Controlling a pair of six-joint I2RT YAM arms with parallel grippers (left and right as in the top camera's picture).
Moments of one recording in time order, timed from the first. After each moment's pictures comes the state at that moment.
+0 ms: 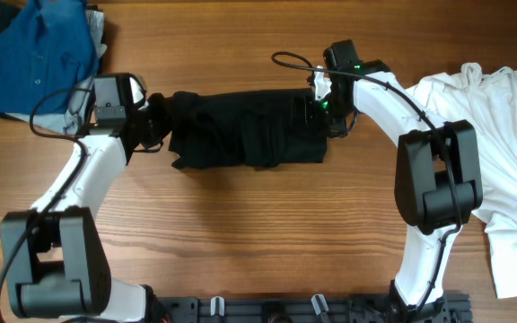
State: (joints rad) left arm 0.03 1.66 0.98 -0.26 0.41 -0.70; right arm 0.25 2.12 1.52 -0.82 -0.42 0.26
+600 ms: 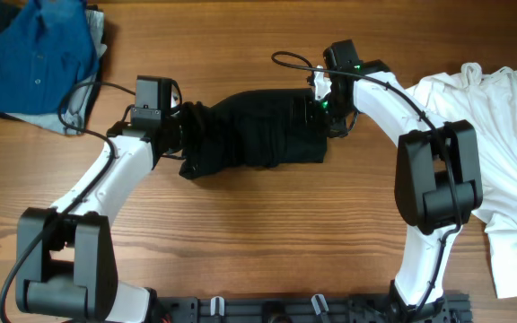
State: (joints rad) left arm -0.14 1.65 0.97 -0.33 0.25 -0.69; right arm 0.25 2.12 1.52 -0.82 -0.43 0.26
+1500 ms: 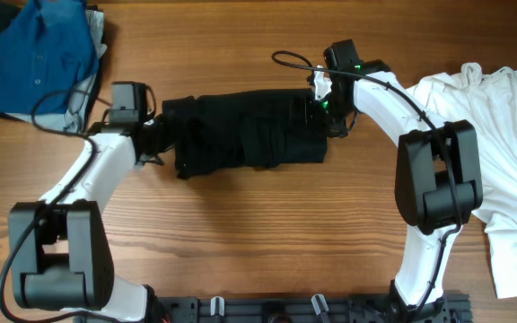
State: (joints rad) left arm -0.03 1.69 0.97 -0.44 0.10 -0.52; right arm 0.25 2.12 1.52 -0.82 -0.44 0.26
